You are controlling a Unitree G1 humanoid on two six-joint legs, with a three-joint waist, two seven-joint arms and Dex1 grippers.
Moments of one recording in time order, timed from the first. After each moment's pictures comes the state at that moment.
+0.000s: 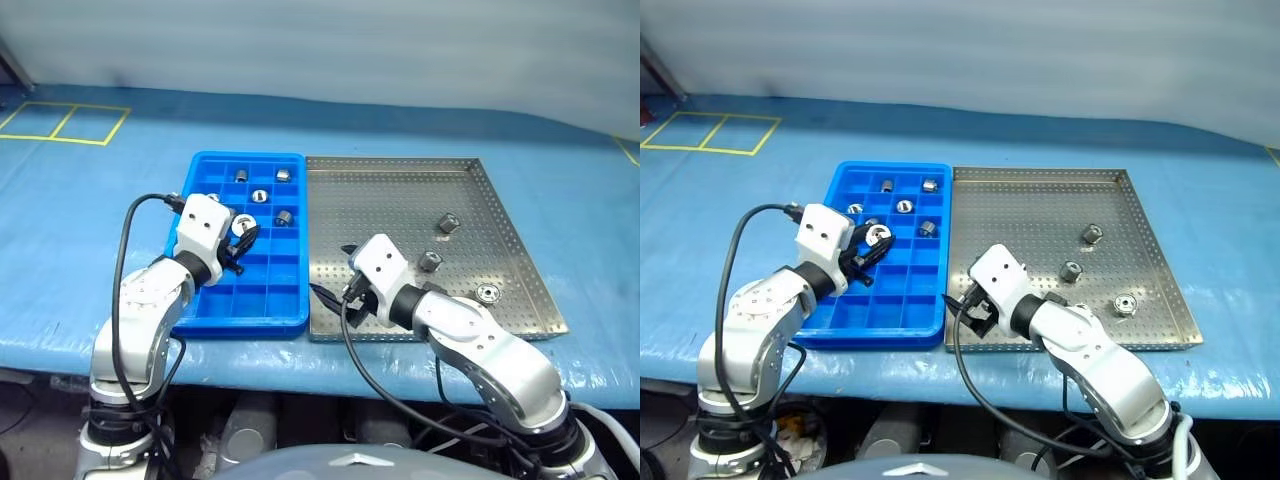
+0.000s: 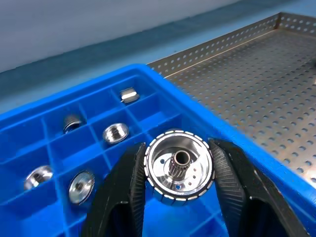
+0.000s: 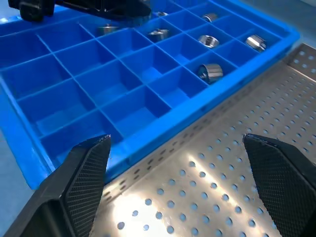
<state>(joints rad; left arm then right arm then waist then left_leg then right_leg) -0.13 0.34 0.07 -0.63 -0.09 0.91 -0.45 -0.19 -0.47 0.36 -0.74 0.32 0.91 0.30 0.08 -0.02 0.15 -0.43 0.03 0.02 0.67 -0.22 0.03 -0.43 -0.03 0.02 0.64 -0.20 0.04</state>
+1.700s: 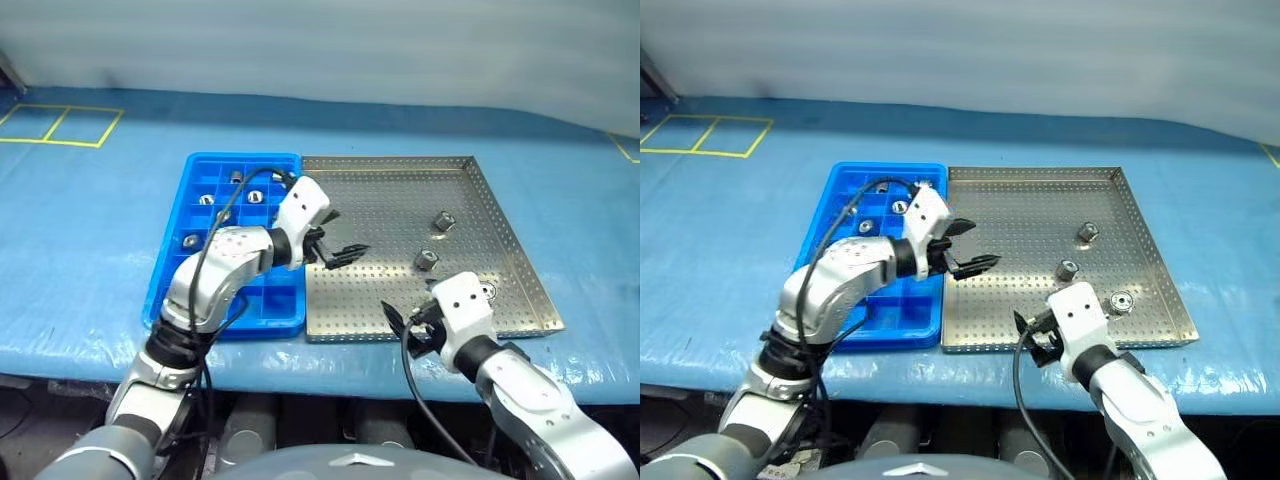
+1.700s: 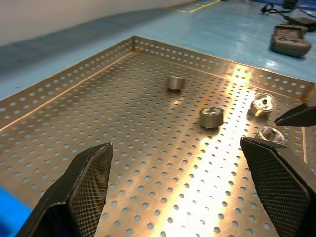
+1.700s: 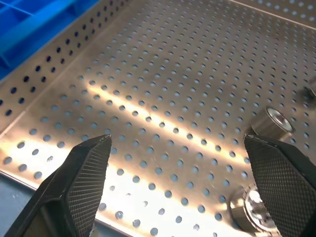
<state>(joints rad) -0.54 0.27 -0.30 -0.25 -0.32 0.83 -0.64 0.35 -0.46 0.01 -1.01 0.28 0.94 0.14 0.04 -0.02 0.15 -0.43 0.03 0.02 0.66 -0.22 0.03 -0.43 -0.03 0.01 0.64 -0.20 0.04</state>
